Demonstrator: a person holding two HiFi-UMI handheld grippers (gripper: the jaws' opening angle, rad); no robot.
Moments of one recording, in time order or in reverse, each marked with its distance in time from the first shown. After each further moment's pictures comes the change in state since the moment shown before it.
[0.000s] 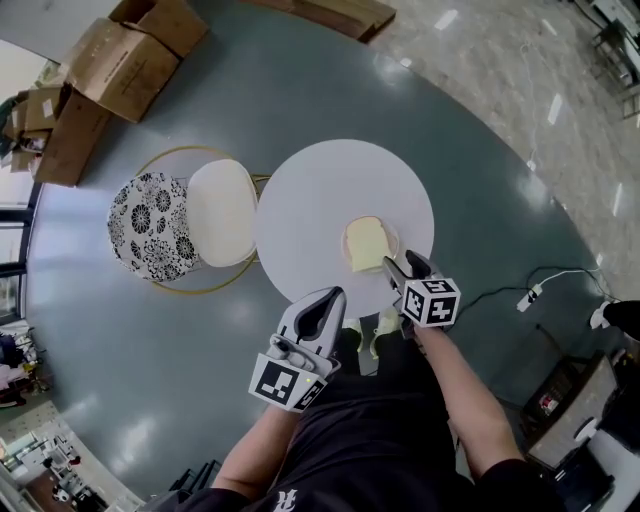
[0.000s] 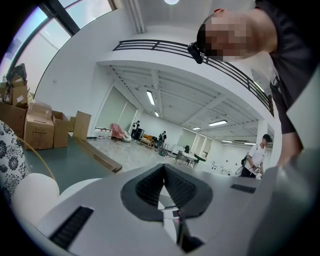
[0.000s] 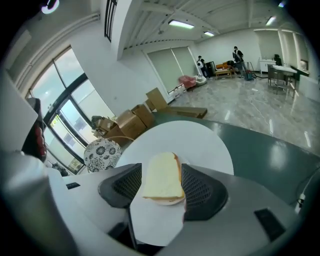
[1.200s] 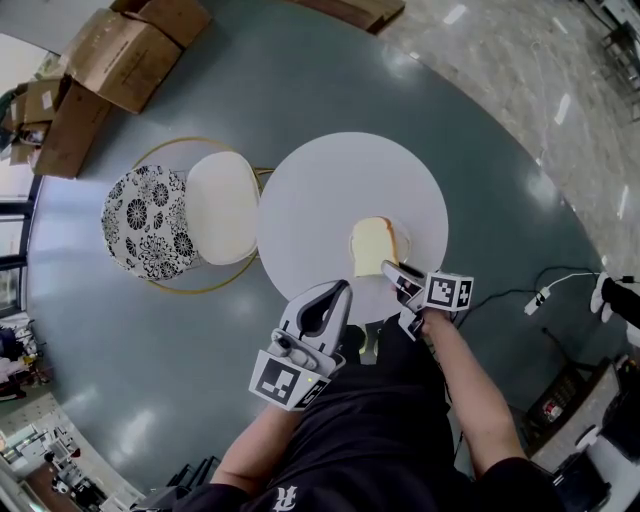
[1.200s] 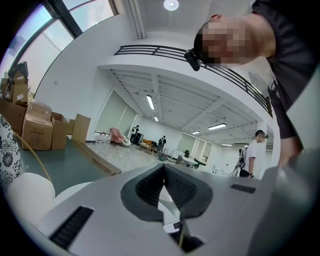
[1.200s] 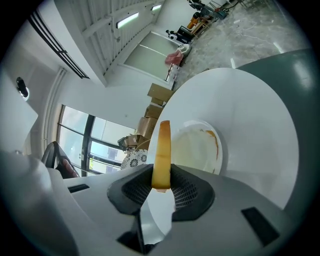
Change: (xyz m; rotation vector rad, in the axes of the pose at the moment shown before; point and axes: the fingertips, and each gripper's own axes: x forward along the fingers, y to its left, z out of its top) left arm 0.020 0.024 -0.012 0.013 -0.070 -0.015; right arm 0.049 0.011 -0.036 0.461 0.074 0.445
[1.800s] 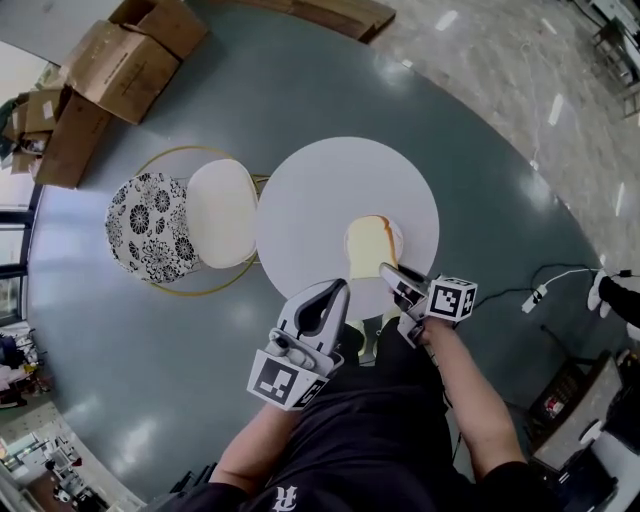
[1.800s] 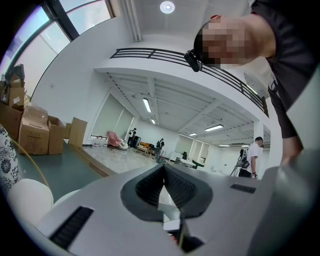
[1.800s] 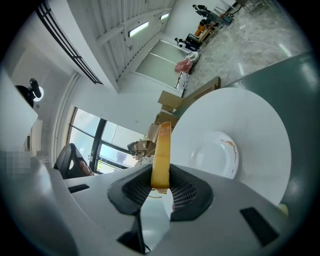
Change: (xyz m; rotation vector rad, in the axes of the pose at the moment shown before) left arm -0.006 -0.026 0.025 0.027 -0.026 -0.028; right arm -0.039 0.061 0.010 -0.053 -0.083 0.099
